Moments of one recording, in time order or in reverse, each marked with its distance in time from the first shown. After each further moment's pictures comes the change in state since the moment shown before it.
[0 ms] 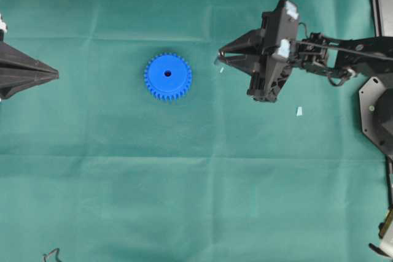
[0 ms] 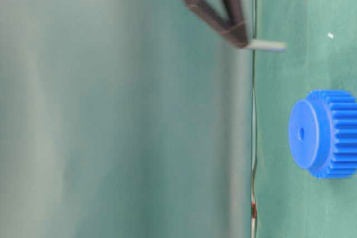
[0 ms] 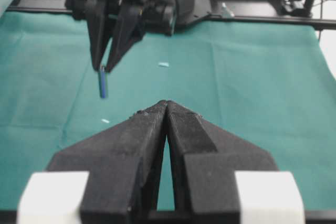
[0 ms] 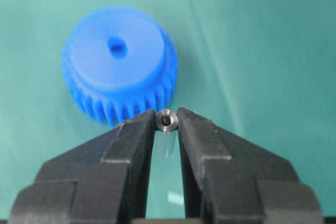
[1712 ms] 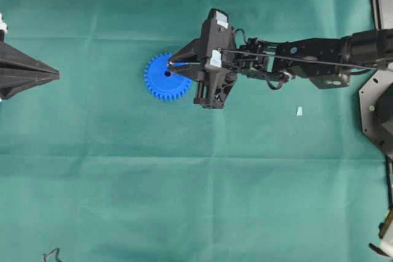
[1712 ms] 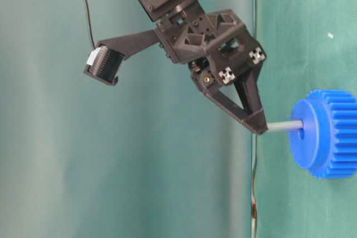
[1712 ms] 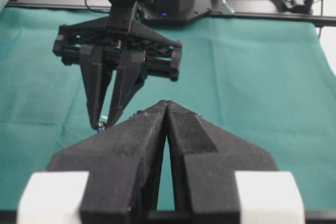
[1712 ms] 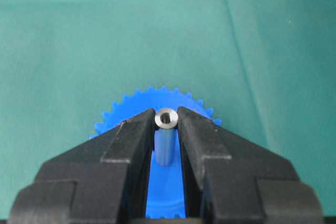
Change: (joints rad) left arm 0.000 0.002 0.000 0.000 0.006 -0.003; right arm 0.055 0.324 -0.307 -0.029 0.021 0.011
